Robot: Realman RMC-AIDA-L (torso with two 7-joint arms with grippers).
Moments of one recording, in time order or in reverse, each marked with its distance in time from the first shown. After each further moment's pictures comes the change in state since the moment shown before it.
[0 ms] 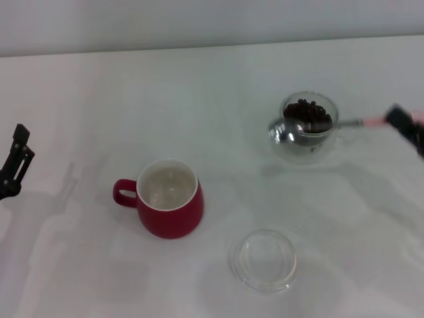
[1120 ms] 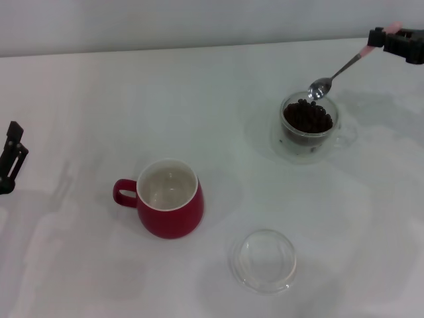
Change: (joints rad) left arm -0.007 0.005 -0.008 -0.012 -0.005 0.001 0.000; right arm 0.163 -0.104 -0.017 -0.677 -0.445 0.550 0.392
